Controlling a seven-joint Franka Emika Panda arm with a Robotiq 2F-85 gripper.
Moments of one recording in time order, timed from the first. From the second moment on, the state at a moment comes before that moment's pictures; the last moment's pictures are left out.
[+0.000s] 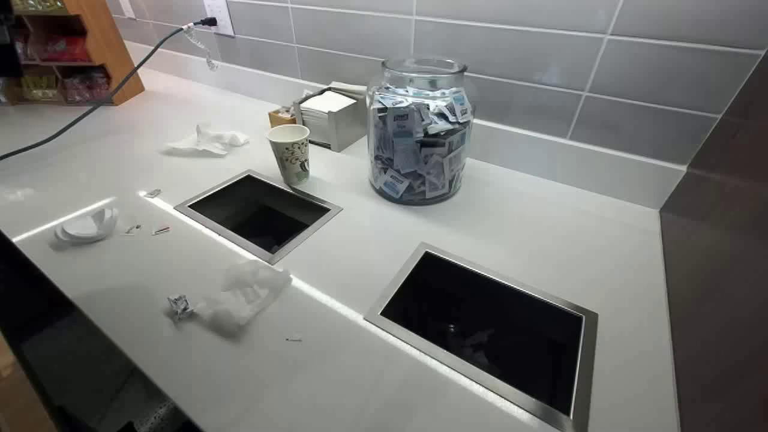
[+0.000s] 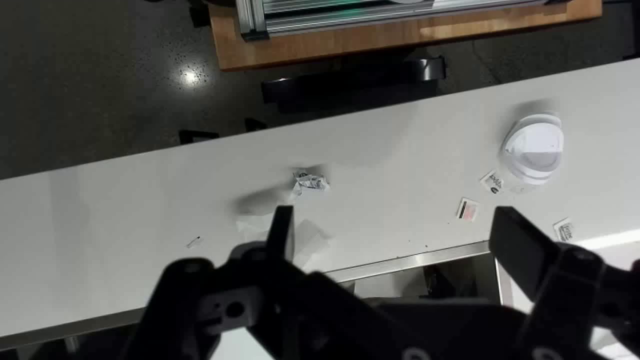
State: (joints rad) arm -0.16 -0.60 -0.21 -2.28 -0.14 1.47 -0.20
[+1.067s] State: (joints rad) arm -0.11 -0.46 -0.18 -2.45 -0.11 1.92 -0.17
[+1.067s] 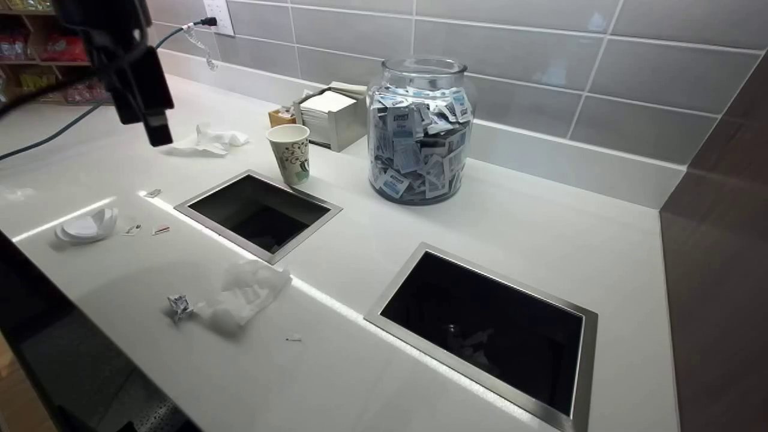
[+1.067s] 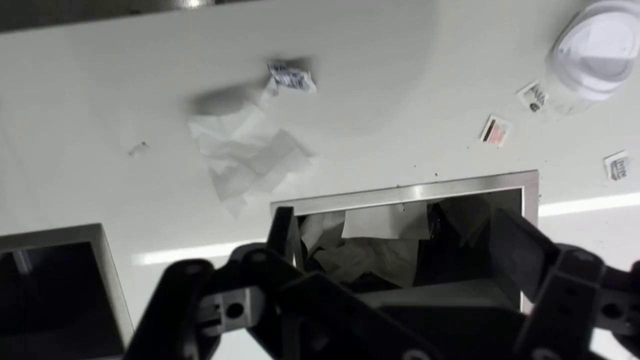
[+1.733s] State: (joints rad) arm -0.01 -0.20 -0.10 -2.62 0.06 2.67 -0.10
